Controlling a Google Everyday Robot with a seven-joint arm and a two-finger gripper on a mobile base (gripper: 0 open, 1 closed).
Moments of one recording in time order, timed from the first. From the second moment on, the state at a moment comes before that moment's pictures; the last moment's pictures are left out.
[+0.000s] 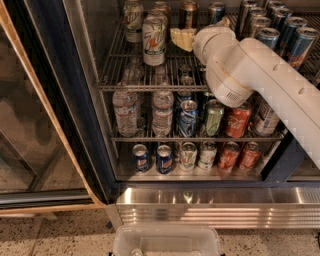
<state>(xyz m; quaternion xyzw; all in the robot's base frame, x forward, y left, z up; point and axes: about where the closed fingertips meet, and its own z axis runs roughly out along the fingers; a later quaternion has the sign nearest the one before) 0.747 -0.120 0.999 -0.11 0.70 0.02 0.71</state>
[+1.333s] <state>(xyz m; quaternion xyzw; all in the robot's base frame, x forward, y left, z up) 0.770 -0.125 0.991 -0.10 0.71 0.01 0.69</state>
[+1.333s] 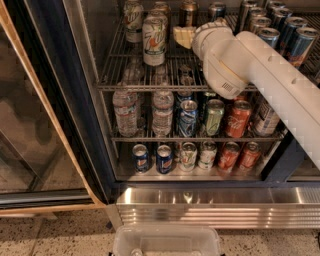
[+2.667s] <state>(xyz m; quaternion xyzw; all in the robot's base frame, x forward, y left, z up) 0.778 -0.131 0.989 -0.07 0.72 -0.02 0.69</state>
